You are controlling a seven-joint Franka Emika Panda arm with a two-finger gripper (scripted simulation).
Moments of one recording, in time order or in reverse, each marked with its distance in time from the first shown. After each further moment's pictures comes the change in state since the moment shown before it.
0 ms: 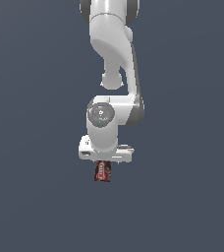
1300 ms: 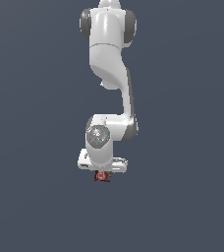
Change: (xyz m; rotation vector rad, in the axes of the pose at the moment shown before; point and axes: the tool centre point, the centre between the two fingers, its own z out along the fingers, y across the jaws) arm 0.015 0.016 0.072 -0.014 -0.005 0.016
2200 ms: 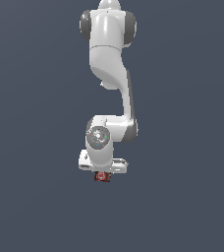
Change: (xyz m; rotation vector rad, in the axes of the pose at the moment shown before) arm 0.001 -0.001 0.005 0.000 0.002 0.000
